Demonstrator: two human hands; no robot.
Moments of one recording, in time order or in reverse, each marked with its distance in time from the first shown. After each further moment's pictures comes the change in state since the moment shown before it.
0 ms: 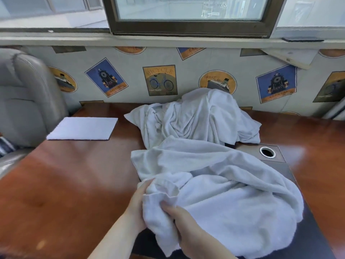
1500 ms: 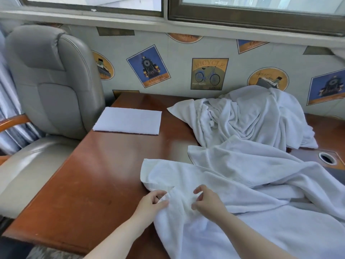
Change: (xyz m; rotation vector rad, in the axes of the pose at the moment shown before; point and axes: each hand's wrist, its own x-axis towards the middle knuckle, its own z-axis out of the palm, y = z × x) left_hand 0.046 0.099 -0.255 0.856 0.024 0.177; right_hand 0.158 0.040 0.129 -1.098 0.480 0.010
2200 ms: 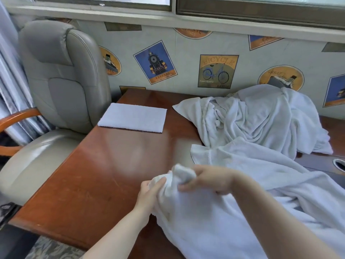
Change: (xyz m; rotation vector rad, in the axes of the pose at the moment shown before) left_hand 0.010 0.027 0.010 -0.435 0.241 -0.124; right_hand -0.023 -0.102 -0.095 0.154 -0.766 -0.288
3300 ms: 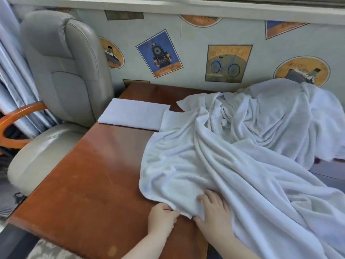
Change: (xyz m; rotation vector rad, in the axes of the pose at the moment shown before) left_hand 0.000 -0.044 0.055 0.305 0.142 -0.142; right_hand 0.049 0.159 0.032 -0.747 0.755 0.117
